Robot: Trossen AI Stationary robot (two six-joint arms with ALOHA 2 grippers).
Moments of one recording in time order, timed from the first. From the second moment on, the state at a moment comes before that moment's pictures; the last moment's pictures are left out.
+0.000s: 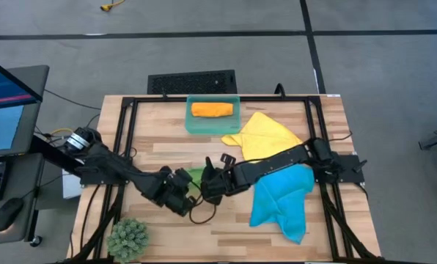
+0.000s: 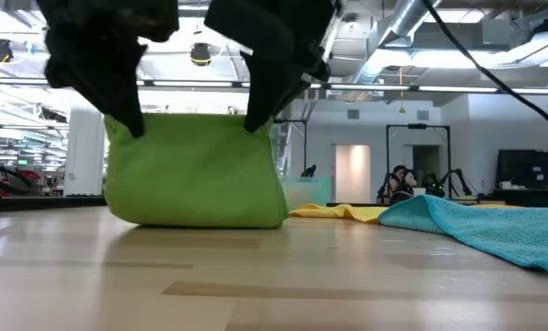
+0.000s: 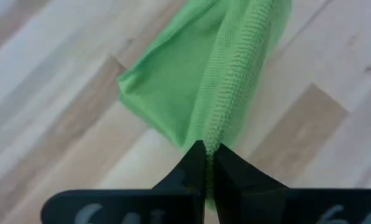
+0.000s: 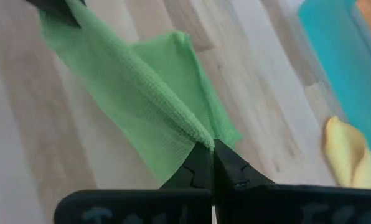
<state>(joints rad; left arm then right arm) -0.51 1.63 1.13 -0.91 -0.44 -1.22 0.28 2.13 1.81 -0.89 0.48 0.48</state>
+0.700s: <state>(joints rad) -0.31 1.63 1.04 -0.80 -0.42 -0.93 0.17 2.12 1.65 -0.81 0.38 0.18</state>
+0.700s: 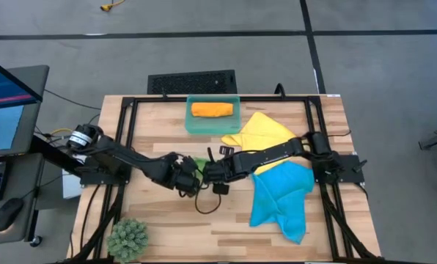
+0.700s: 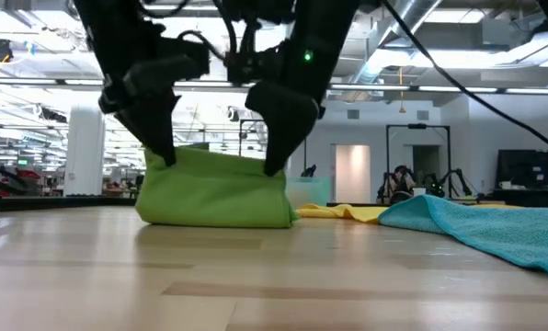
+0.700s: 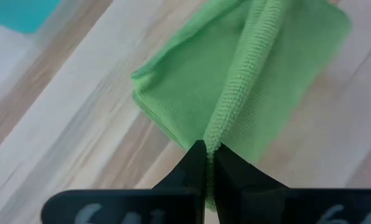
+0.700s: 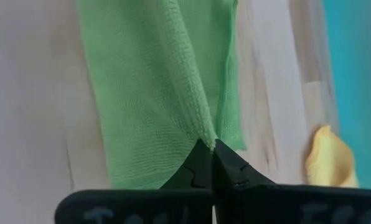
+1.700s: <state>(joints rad) -0.12 1.63 0.83 -0.44 -0.24 -0.64 0.08 2.13 1.51 -0.68 0.18 0.24</state>
